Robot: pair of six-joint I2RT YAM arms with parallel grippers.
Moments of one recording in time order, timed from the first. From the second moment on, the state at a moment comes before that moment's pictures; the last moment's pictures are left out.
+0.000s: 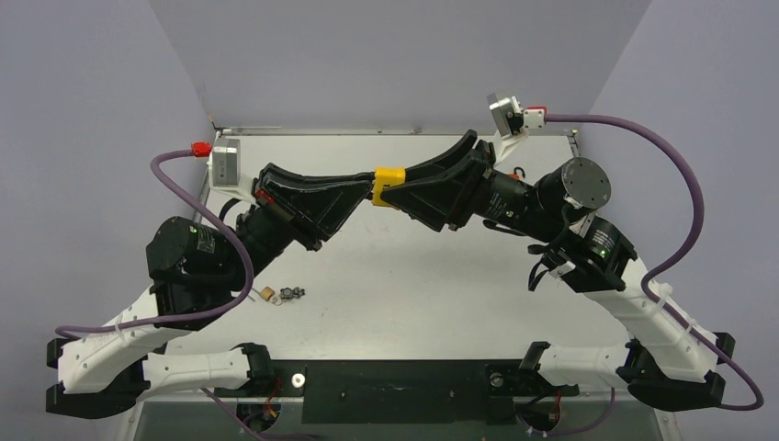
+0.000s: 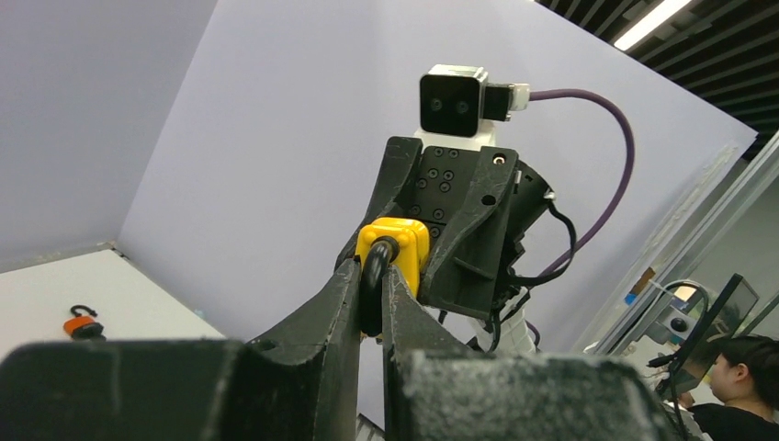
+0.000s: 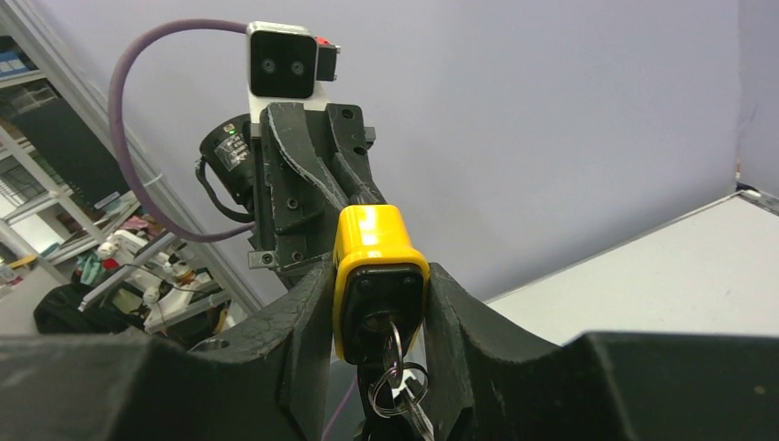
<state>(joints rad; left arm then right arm) -1.20 0.91 1.32 0.08 -0.18 -0.56 0.98 1.16 1.63 -0.17 -0.33 0.55</state>
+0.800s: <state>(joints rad) -1.25 1.05 1.57 -0.15 -0.26 -0.45 1.00 1.25 1.90 -0.47 -0.20 0.41</state>
